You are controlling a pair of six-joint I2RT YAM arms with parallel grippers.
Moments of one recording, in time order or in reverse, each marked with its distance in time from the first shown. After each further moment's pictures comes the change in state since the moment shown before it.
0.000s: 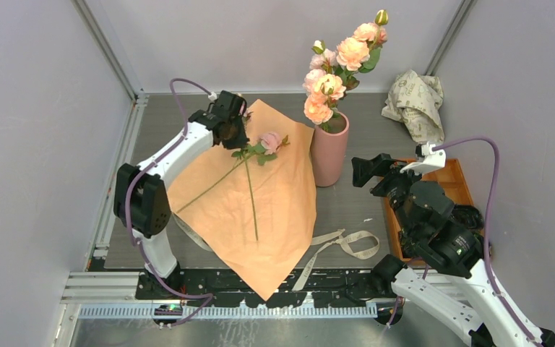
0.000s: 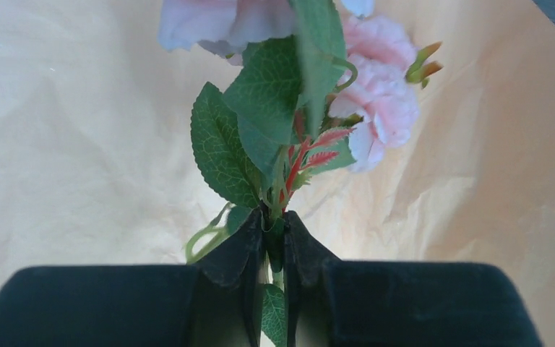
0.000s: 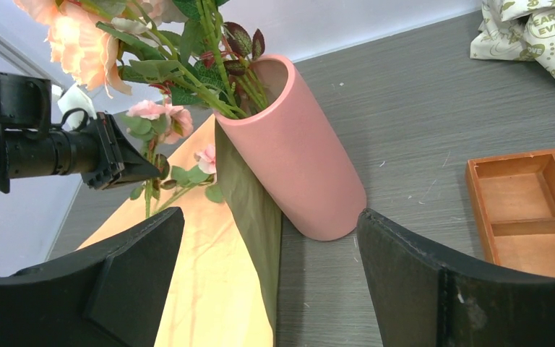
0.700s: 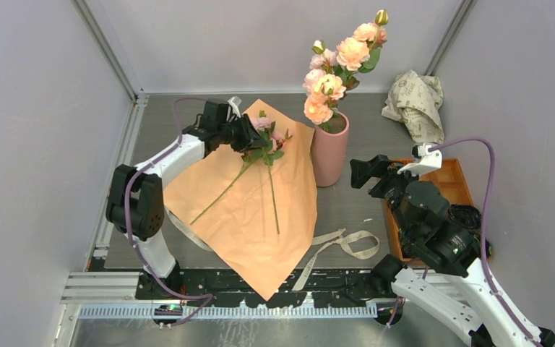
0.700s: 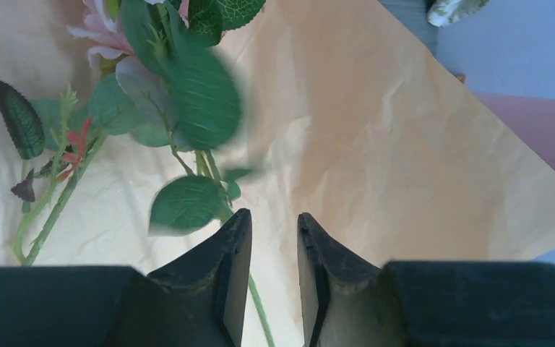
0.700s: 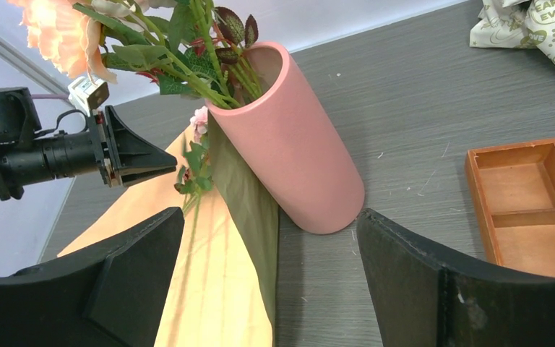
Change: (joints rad) left arm 0.092 -0.059 -0.295 0.505 0.629 -0.119; right arm 0.000 -0.002 -0.024 -0.003 0.000 0.016
